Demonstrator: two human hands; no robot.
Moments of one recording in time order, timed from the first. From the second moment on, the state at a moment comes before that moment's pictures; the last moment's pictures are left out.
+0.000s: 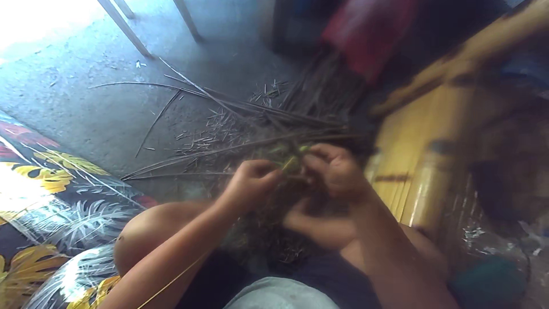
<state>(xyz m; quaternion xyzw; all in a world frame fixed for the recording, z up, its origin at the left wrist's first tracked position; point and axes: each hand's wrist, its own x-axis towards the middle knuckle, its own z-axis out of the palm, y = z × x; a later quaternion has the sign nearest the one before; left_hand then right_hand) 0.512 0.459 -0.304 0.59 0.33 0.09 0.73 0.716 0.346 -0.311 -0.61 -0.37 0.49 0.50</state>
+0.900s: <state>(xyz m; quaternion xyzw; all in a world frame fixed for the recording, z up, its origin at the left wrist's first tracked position) 0.513 0.458 -0.304 0.57 0.30 0.09 0.76 0.715 0.354 -0.312 -0.55 -0.23 0.53 0.60</state>
